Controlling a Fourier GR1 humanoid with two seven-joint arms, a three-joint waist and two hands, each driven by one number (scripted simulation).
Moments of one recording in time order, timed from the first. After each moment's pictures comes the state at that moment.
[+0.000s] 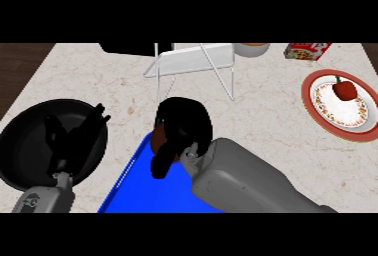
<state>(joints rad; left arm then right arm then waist) -0.12 0.27 -0.08 -1.41 0.23 0.05 0.29 -0.84 -0.02 0.67 -1.40 0.40 0.09 1.11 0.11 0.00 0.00</state>
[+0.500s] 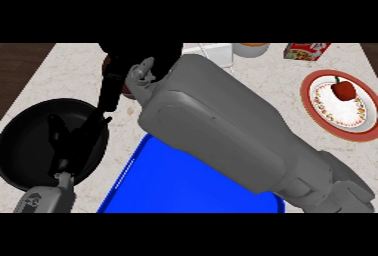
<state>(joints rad) -0.12 0.27 -0.08 -1.40 0.22 0.06 0.29 -1.38 -0.01 0.45 -1.12 0.34 0.12 1.17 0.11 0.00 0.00</state>
